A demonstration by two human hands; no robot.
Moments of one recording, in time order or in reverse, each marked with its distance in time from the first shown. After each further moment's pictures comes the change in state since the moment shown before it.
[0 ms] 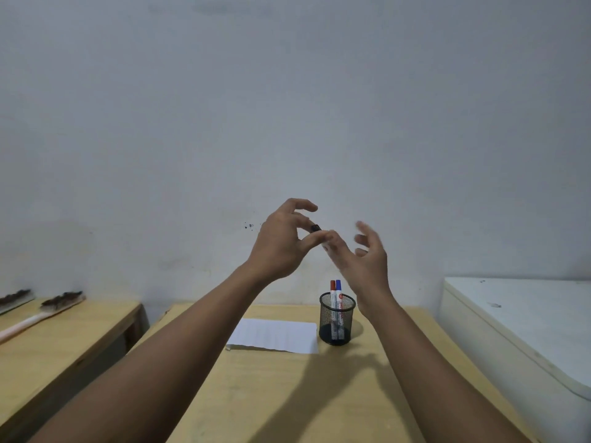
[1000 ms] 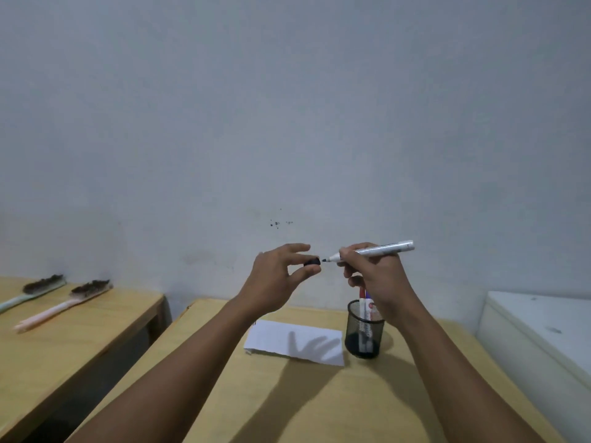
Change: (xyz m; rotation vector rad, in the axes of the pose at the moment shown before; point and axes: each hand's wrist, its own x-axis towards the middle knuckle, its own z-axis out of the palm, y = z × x) left_hand -0.042 -0.077 -0.011 0.017 -0.117 -0.190; right_hand 0.024 0.016 0.023 0.083 -0.405 -0.017
